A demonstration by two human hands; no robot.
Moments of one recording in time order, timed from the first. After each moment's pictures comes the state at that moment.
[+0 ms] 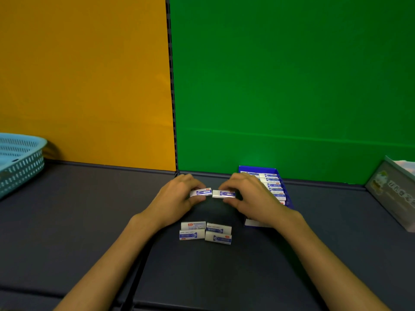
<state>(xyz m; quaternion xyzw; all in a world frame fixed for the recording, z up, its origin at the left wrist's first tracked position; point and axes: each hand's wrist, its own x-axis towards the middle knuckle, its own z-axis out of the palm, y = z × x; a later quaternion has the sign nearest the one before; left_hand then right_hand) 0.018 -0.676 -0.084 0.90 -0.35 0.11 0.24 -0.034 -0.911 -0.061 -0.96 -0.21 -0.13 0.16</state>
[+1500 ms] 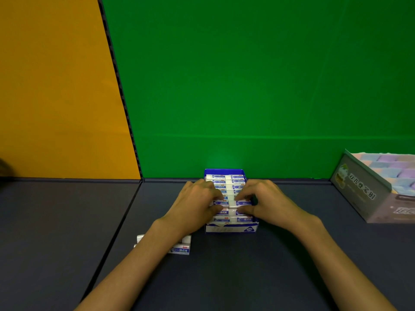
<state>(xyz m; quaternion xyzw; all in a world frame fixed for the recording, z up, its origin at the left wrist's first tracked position) -0.005 -0.811 -0.071 0.89 -0.42 0.12 0.13 -0.066 -1.028 -0.058 -0.97 -0.12 -0.09 0.17</state>
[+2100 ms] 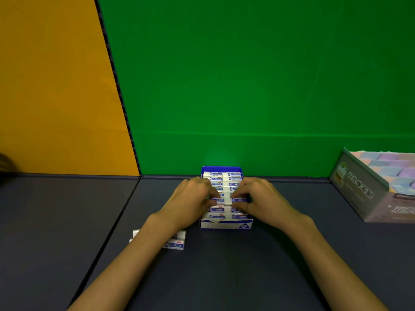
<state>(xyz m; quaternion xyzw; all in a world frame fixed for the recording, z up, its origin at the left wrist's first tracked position) -0.006 -0.812 -0.068 0.89 -0.41 0.11 0.14 -0.067 -1.027 -0.063 -0.97 -0.13 -0.12 0.17</state>
